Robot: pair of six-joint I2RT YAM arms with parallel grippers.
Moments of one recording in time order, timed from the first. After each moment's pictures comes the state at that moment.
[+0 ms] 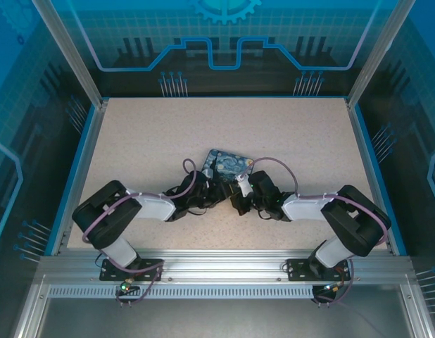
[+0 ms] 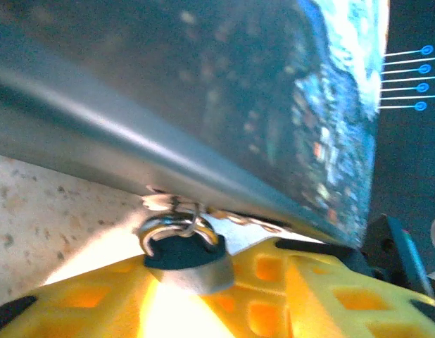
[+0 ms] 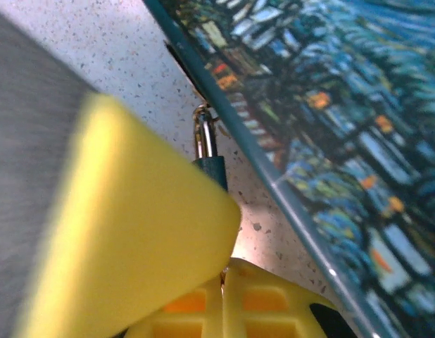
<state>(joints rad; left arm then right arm) -0.71 1.61 0.55 0.48 0.25 -1.18 0.71 1.53 0.53 0.26 -0.25 0.25</state>
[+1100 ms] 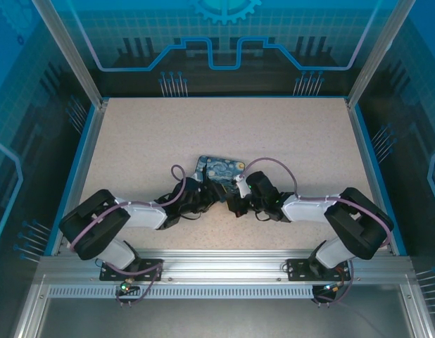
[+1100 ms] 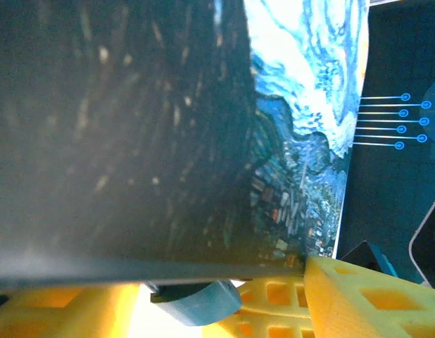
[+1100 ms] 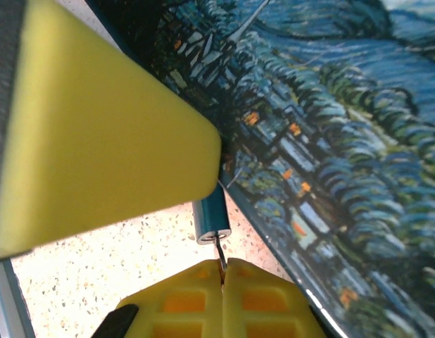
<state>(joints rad) -0.72 1.53 0.43 0.55 0.16 -1.30 0.74 1.50 0.54 0.22 -0.32 0.39</state>
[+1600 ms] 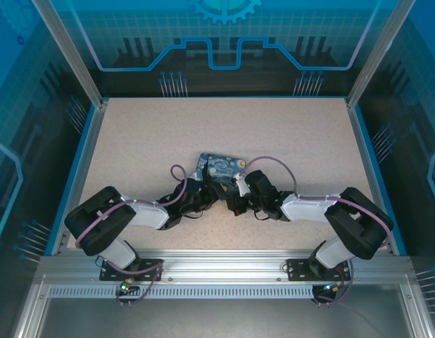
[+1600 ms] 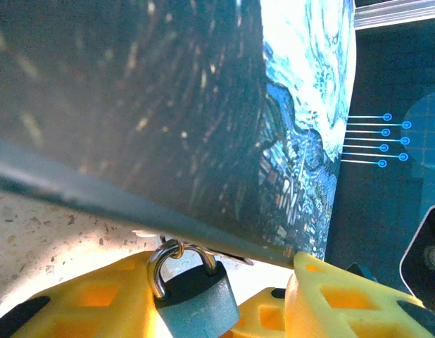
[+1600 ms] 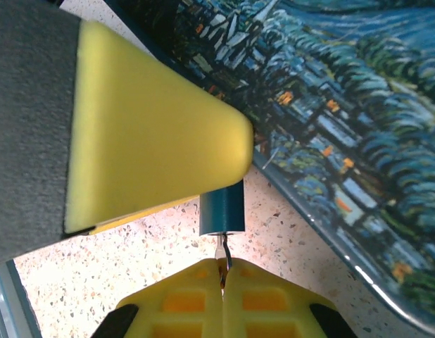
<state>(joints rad) -0.73 1.57 0.43 0.65 0.12 -1.34 0.75 1.51 0.57 0.19 -0.31 0.44</state>
